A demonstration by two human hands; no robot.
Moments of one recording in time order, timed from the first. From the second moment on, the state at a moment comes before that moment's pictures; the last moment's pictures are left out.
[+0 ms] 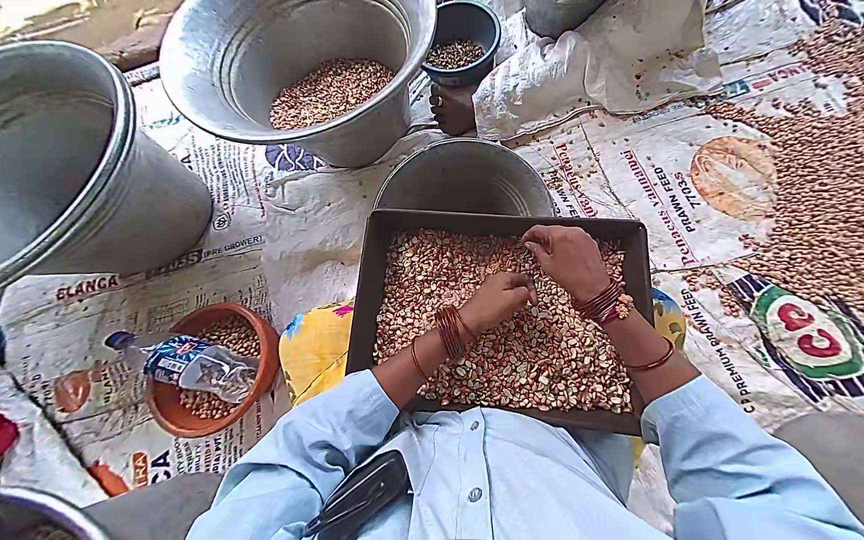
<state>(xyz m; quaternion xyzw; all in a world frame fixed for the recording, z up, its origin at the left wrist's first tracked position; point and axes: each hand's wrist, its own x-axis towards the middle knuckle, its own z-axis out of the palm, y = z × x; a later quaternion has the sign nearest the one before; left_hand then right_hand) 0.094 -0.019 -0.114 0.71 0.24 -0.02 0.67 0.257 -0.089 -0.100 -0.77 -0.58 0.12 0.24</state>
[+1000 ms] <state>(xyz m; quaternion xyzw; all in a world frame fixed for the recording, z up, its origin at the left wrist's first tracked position) 0.048 0.006 -0.119 0.91 0.32 -0.06 0.25 0.279 -0.140 -0.097 -0.66 -0.40 0.34 0.53</state>
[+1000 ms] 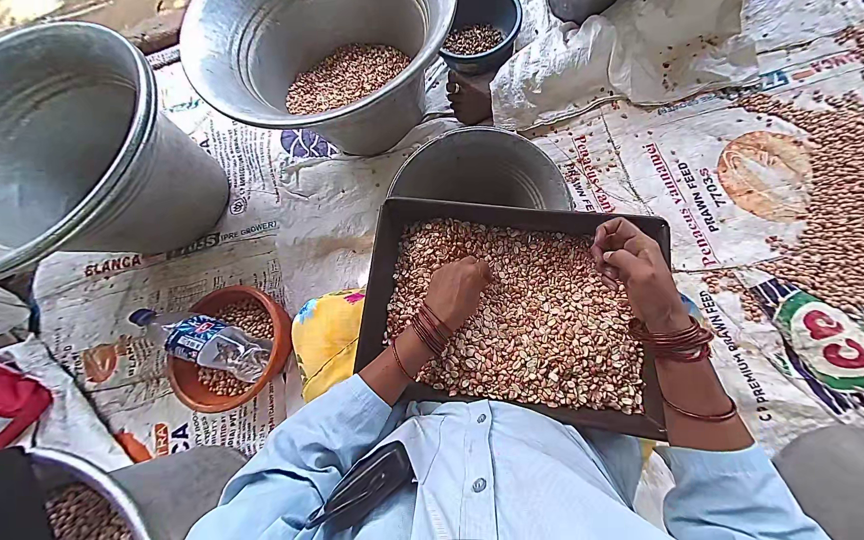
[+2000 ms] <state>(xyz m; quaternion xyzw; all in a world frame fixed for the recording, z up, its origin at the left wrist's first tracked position) 0.036 0.051 -0.051 0.89 0.32 0.29 0.18 0.252 -0.116 -0.031 -0.74 -0.59 0.00 0.32</state>
